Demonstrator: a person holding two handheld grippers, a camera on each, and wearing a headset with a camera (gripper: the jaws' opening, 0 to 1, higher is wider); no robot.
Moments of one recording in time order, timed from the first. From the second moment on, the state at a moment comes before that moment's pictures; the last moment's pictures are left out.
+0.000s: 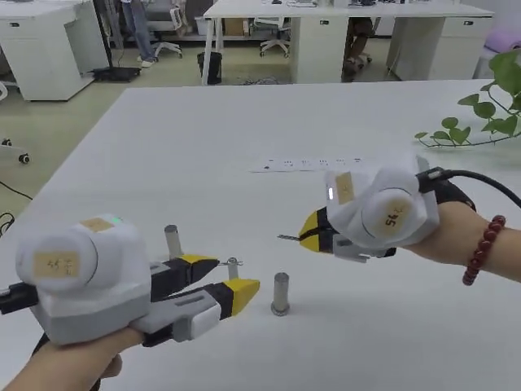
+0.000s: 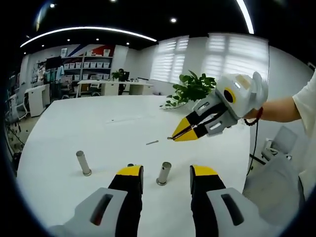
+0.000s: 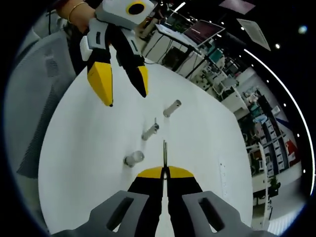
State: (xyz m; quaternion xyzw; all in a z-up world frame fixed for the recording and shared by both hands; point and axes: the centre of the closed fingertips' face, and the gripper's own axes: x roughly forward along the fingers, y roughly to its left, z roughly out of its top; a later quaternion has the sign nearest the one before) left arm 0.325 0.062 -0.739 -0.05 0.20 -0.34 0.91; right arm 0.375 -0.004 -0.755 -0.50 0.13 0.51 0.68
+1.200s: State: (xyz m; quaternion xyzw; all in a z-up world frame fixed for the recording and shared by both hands) left arm 0.318 0.038 -0.735 -0.17 0.23 -0.35 0.89; right arm 0.320 0.028 -0.744 -0.54 0.07 0.54 0.64
